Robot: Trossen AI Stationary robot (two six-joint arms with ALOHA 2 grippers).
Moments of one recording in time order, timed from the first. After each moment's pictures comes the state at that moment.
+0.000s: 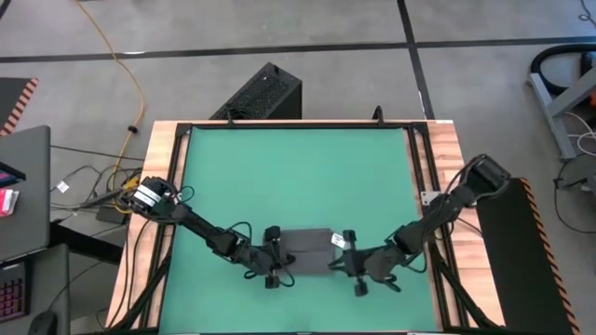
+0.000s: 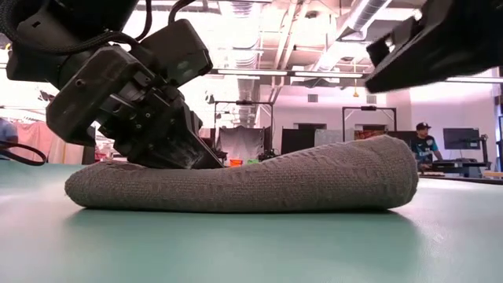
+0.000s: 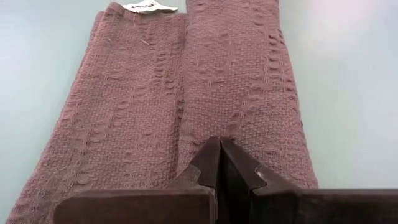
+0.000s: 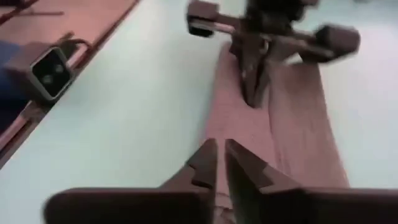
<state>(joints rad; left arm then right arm) -0.47 1.93 0.79 0.37 -0.37 -0.36 0.64 1.55 0.71 0.28 0.45 0.18</state>
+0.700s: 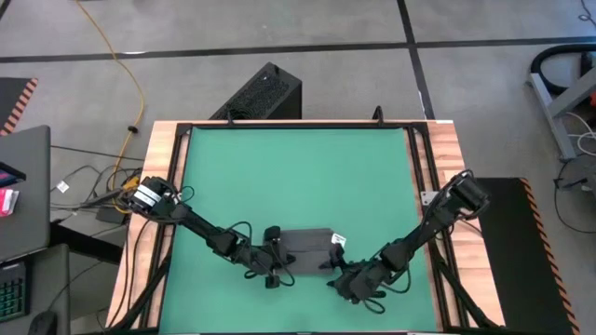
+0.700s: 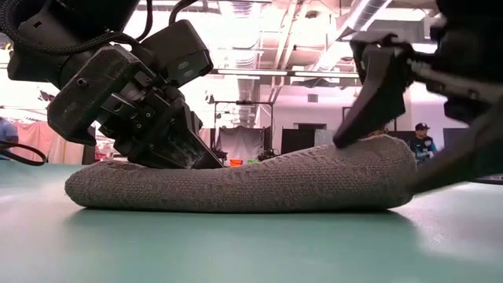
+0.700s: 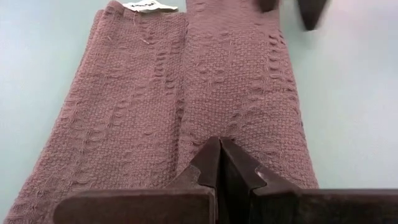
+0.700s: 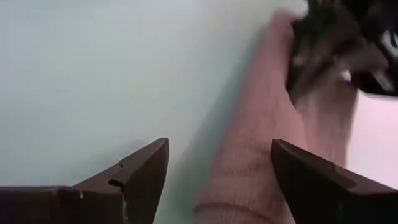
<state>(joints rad) -0.47 1.93 0.79 0.37 -0.36 -0.36 0.67 1.80 0.85 0.23 0.50 -0.24</state>
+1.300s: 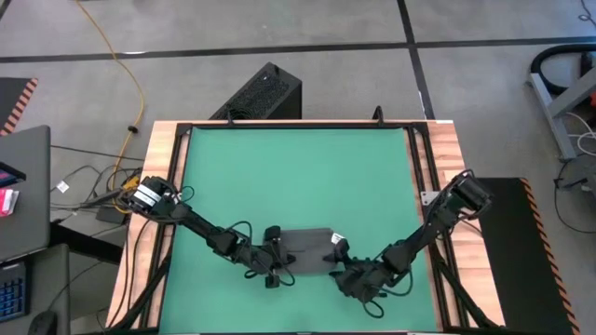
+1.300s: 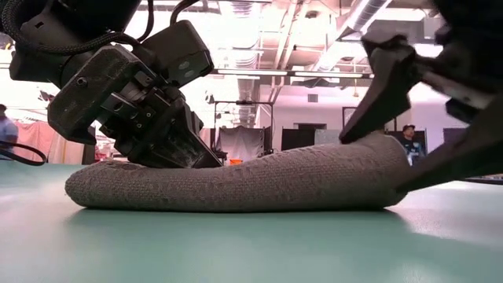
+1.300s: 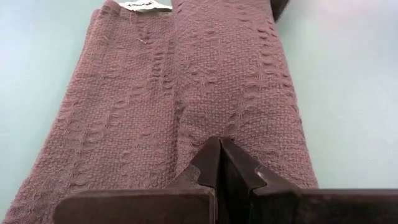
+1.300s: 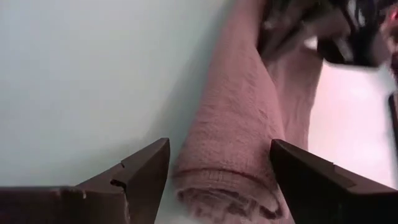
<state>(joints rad) -0.47 1.93 0.79 0.37 -0.35 -0.36 0.69 1.79 0.86 0.08 0.68 -0.23</state>
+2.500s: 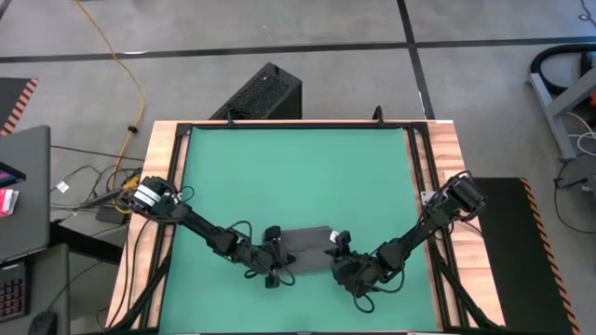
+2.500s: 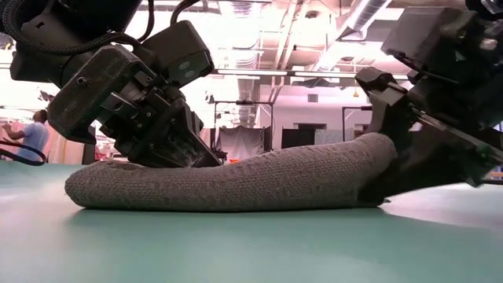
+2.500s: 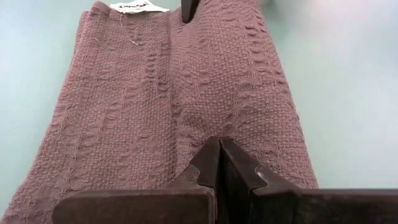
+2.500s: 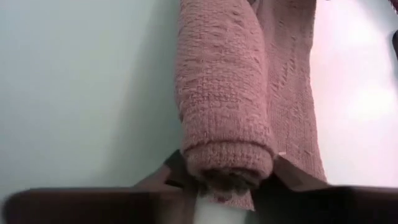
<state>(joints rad) -0.47 1.93 0.79 0.38 -0.34 -0.36 0.64 1.84 0.86 0.00 0.70 -0.01</state>
